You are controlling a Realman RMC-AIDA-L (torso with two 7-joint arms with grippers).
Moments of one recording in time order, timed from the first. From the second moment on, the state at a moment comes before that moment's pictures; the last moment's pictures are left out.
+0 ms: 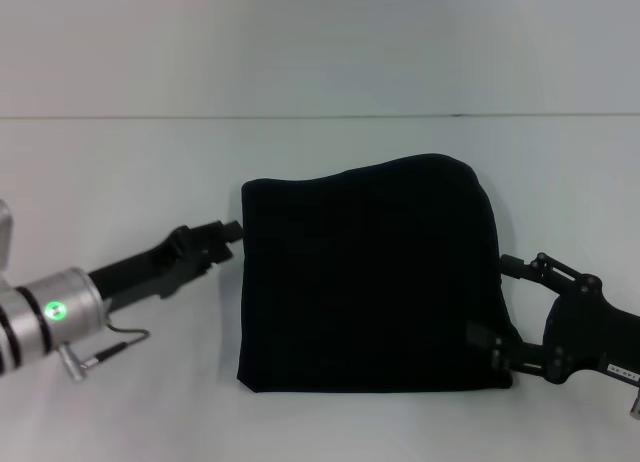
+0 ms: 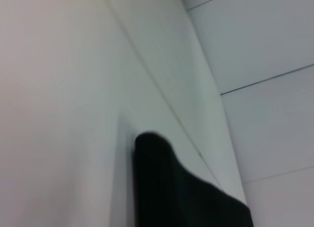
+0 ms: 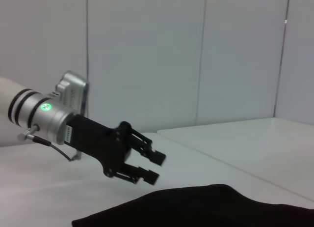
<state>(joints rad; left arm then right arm) -0.53 -2.09 0.64 0.33 1.77 1.16 -2.12 0.42 2.09 -0.45 -0.41 -1.98 -1.56 0.75</state>
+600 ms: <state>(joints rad) -0.42 -2.07 0.59 0.63 1.77 1.71 -1.25 0.42 2.10 -0.42 -0.38 -1.98 -1.56 0.74</state>
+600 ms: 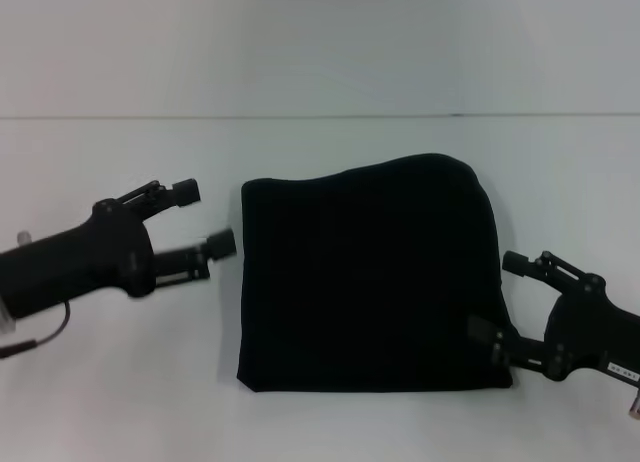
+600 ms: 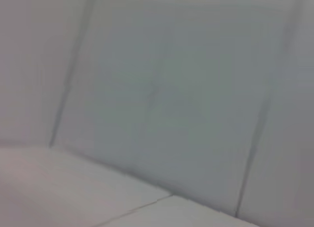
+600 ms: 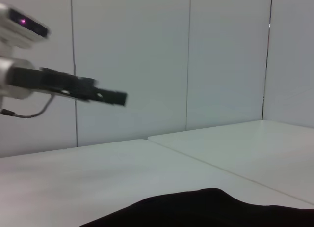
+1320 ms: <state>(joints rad) -0.29 -2.11 0.59 0.55 1.88 1.60 -0.98 0.36 2.09 -0.42 -0.34 -1.98 -1.51 0.69</state>
